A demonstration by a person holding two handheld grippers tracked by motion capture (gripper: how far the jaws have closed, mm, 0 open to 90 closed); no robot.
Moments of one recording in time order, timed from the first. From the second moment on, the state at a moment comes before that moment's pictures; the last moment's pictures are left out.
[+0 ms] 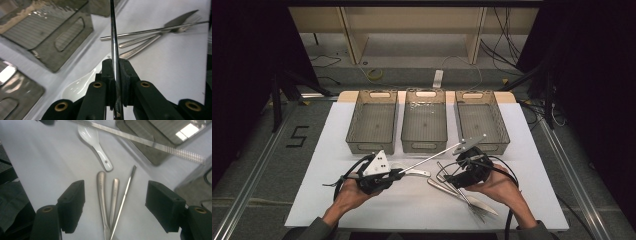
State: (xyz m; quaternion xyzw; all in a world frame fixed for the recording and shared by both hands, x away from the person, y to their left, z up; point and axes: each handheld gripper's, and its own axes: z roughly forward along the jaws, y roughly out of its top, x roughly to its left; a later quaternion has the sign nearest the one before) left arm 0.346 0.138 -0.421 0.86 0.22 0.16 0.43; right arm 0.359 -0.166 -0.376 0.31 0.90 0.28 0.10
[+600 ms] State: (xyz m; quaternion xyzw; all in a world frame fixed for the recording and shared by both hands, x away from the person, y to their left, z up) left arm 0.361 0.172 -0.407 0.80 0.32 0.18 0.47; right arm 0.363 -0.196 -0.414 0.38 0.89 0.24 0.10
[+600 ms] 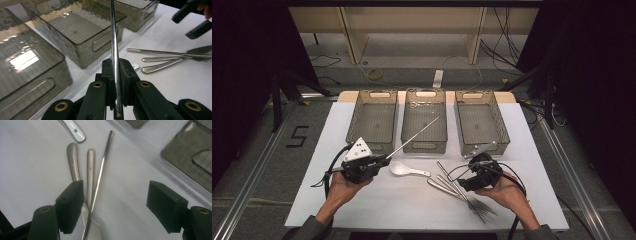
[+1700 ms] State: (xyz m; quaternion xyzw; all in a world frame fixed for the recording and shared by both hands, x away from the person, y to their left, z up) left arm 0.459 0.238 -0.412 0.72 0.50 0.23 0.42; right arm 0.352 -0.201 -0.430 0.37 0.89 0.25 0.07
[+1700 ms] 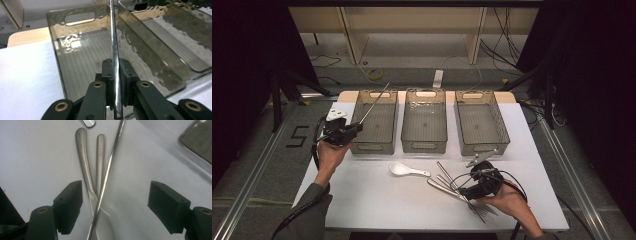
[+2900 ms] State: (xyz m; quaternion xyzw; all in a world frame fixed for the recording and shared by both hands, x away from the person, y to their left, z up) left arm 0.452 0.223 -0.402 0.71 0.52 0.17 0.44; right arm 0.356 -0.199 -0.423 0.37 0.90 0.23 0.07
